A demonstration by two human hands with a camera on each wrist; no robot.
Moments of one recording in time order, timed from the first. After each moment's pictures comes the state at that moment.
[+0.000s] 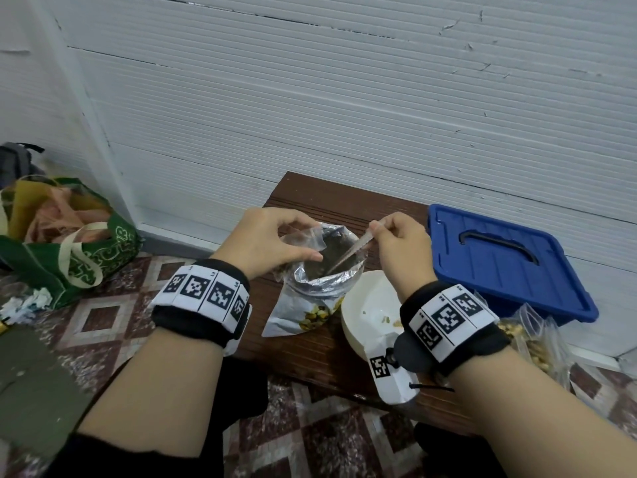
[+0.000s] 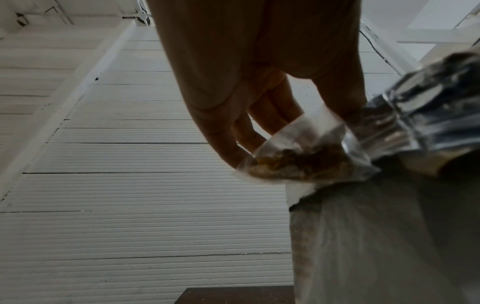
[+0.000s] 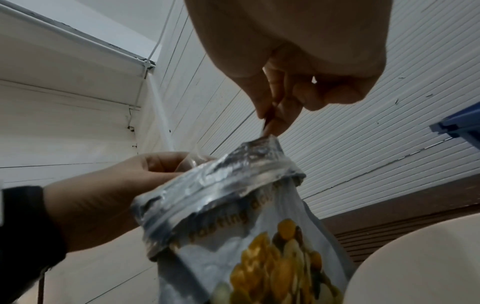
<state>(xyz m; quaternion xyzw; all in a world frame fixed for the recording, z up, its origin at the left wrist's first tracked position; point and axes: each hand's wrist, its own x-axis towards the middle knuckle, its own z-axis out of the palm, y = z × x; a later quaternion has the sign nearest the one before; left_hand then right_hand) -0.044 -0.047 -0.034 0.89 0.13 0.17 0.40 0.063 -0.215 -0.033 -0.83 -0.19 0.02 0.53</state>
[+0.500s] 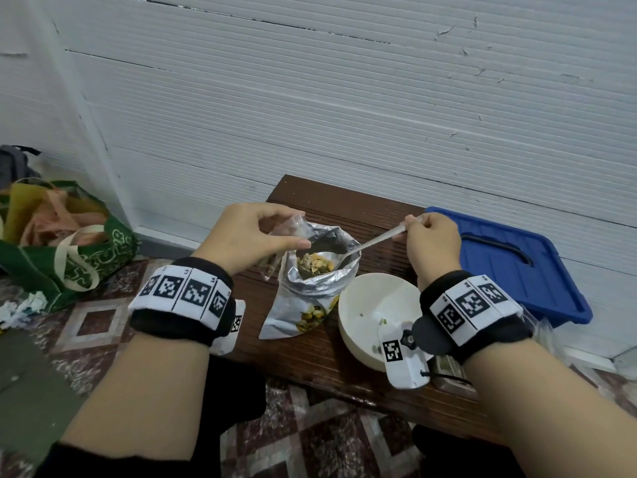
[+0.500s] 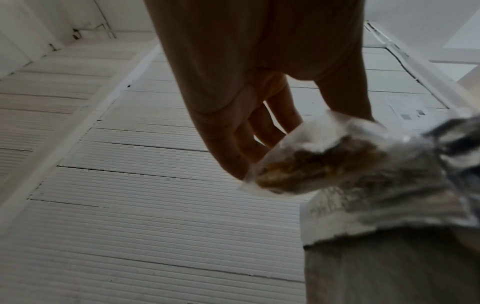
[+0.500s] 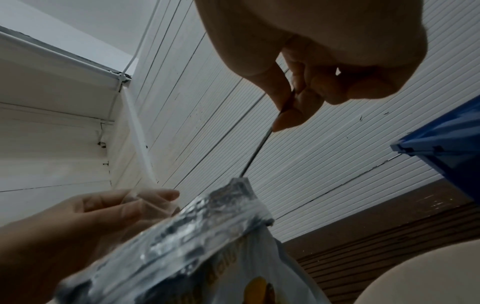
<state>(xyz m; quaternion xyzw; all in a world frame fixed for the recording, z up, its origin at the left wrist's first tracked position) -0.052 -0.037 -0.026 0.87 0.16 0.19 0.43 0.088 -0.230 -0.019 -0.83 -0.08 0.00 0.55</state>
